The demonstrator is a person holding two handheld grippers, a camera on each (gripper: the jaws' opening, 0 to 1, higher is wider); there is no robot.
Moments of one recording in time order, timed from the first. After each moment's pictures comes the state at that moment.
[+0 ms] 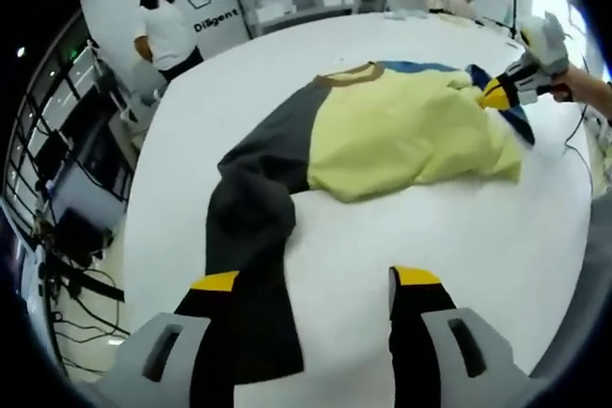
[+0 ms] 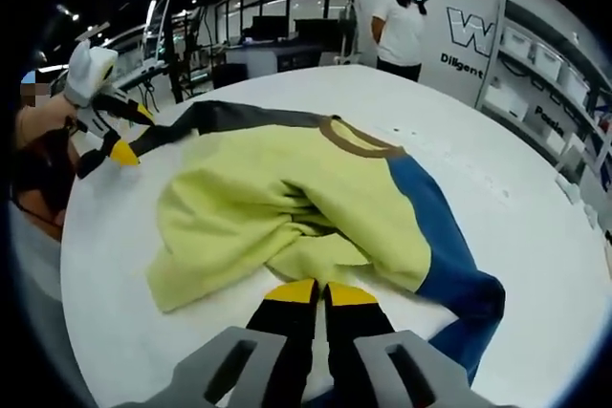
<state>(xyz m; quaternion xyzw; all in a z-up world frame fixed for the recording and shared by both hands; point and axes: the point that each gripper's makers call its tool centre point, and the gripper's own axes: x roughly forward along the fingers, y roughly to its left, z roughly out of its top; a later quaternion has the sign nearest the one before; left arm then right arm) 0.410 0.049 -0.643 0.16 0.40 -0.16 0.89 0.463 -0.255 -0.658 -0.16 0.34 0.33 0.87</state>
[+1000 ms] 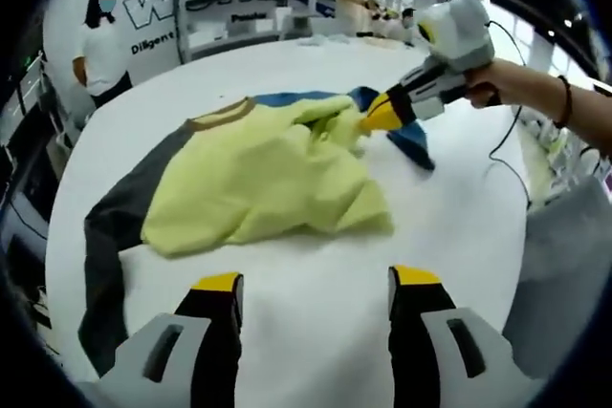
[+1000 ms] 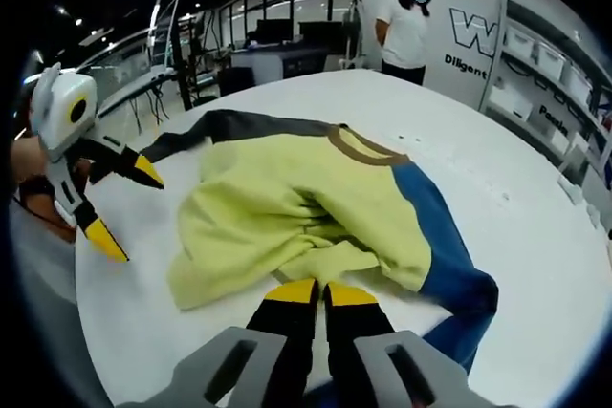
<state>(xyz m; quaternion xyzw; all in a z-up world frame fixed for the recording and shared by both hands) 0.358 -0.112 -0.646 0.11 0.37 -0.33 0.86 0.448 -0.254 -0.642 -0.15 0.34 0.34 0.86</state>
